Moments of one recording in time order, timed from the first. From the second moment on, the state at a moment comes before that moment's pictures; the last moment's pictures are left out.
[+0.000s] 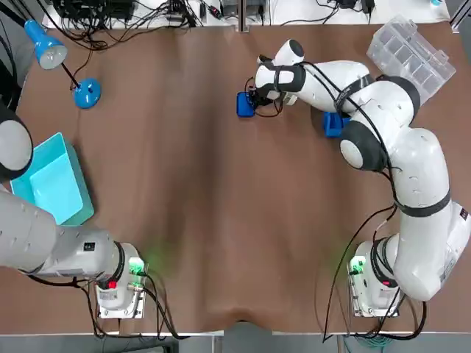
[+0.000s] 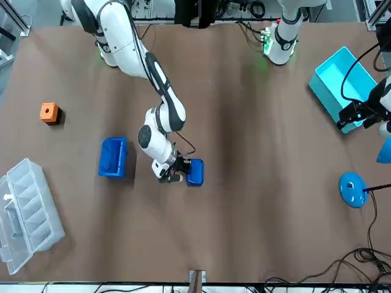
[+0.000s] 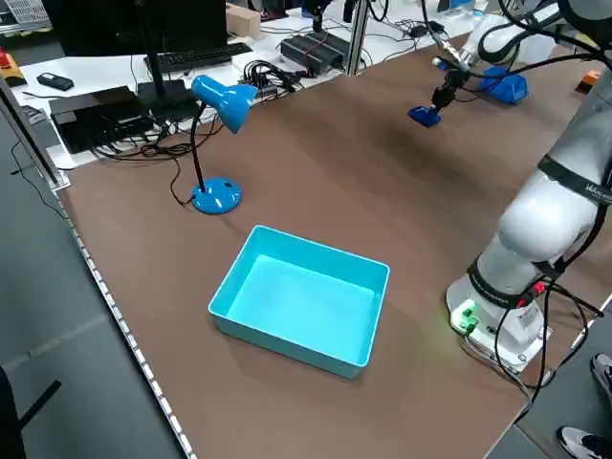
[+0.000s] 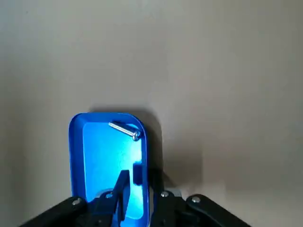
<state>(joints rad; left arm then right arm) 0.00 0.04 0.01 -1.61 -0.04 1.68 0.00 0.72 0.83 -0.11 -1.58 0.82 2.61 0.03</state>
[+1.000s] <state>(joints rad) 0.00 0.04 0.01 -1.61 -0.04 1.66 0.00 0.71 0.83 -0.11 -1.57 0.91 2.61 0.03</state>
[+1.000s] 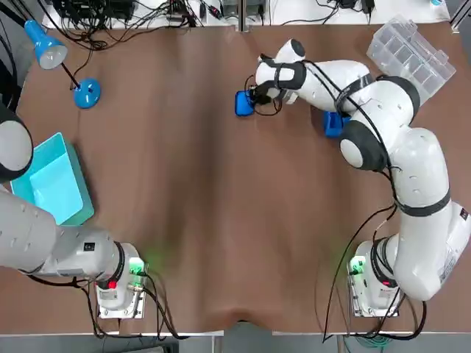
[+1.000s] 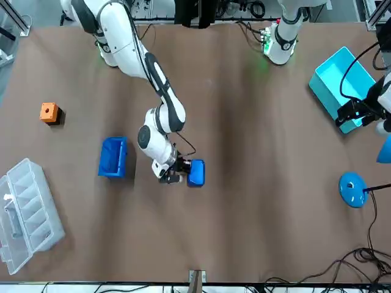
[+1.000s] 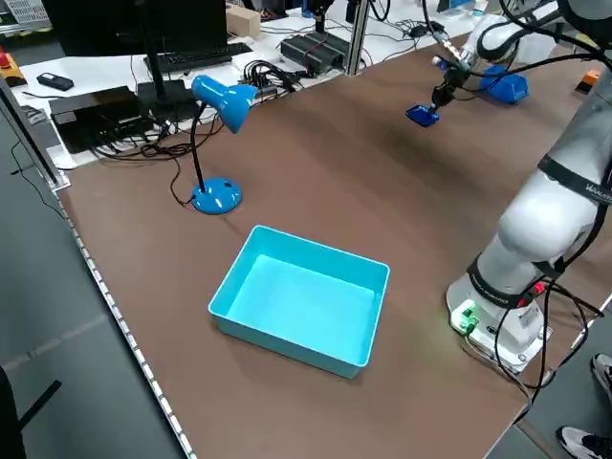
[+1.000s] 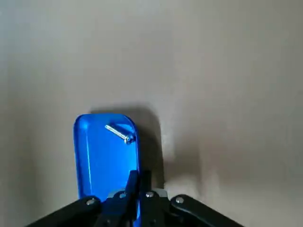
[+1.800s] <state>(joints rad) 0.00 0.04 0.01 -1.61 -0.04 1.66 0.00 0.64 0.77 -0.10 -1.55 0.98 2.50 0.03</state>
